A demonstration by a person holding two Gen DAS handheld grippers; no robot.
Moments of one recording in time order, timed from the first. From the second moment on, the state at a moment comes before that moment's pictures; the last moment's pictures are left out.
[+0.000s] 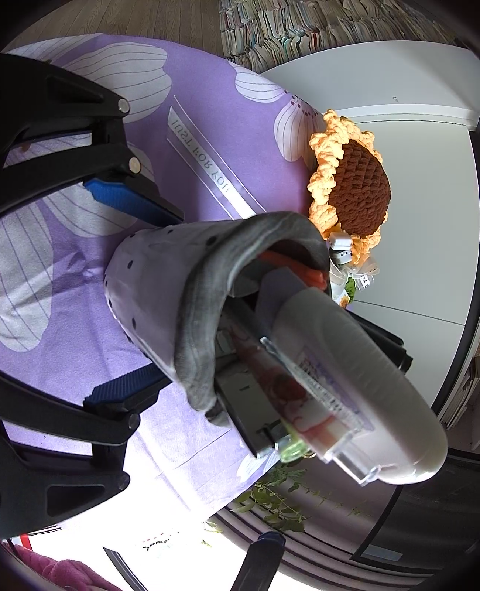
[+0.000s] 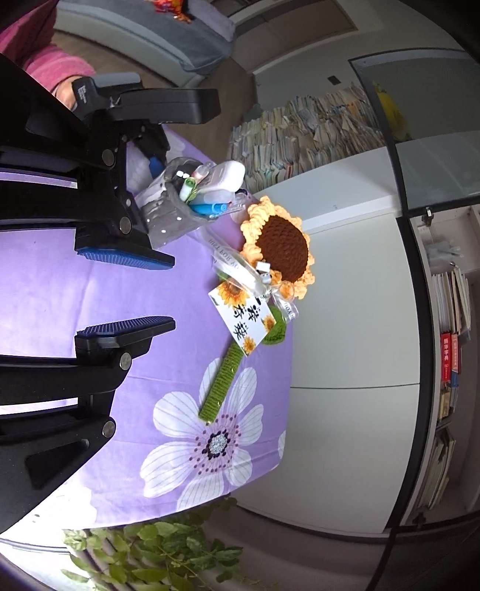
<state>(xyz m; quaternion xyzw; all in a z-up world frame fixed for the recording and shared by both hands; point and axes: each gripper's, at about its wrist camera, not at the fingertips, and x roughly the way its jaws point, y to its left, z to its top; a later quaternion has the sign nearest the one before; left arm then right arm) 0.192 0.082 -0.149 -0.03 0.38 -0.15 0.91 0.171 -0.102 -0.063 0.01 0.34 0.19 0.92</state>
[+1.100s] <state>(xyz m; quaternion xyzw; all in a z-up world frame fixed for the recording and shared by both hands) 0.202 0.068 -0.126 -0.04 0.34 -0.06 0.94 0.150 -0.151 -0.100 0.05 0.36 0.19 0.91</state>
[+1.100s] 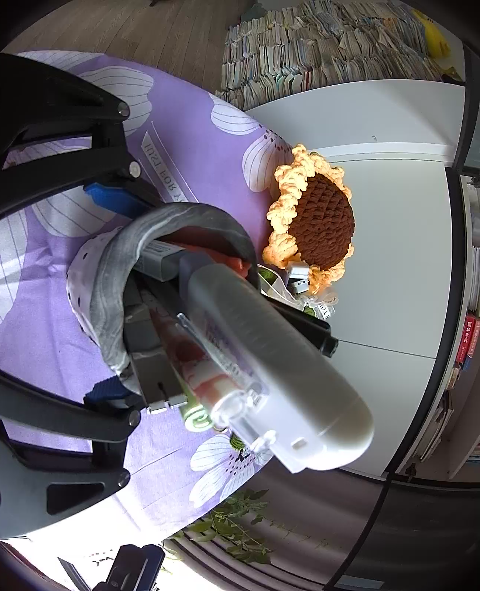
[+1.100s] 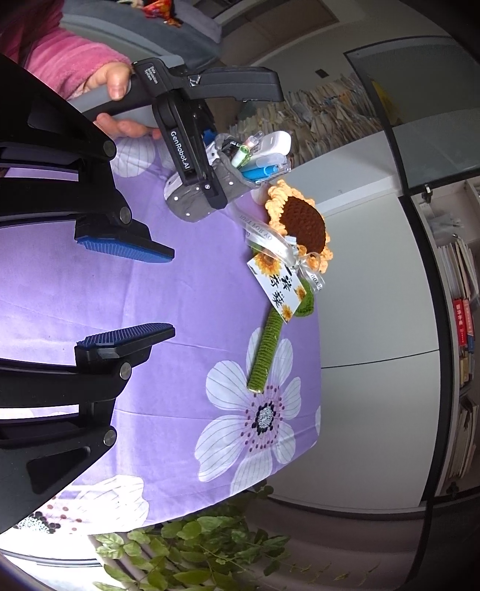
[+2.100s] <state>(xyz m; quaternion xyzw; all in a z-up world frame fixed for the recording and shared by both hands) 0.240 -0.045 -0.112 0.04 0.35 -0.11 0.93 0.160 -0.222 -0.114 0.07 0.35 0.09 0.93</state>
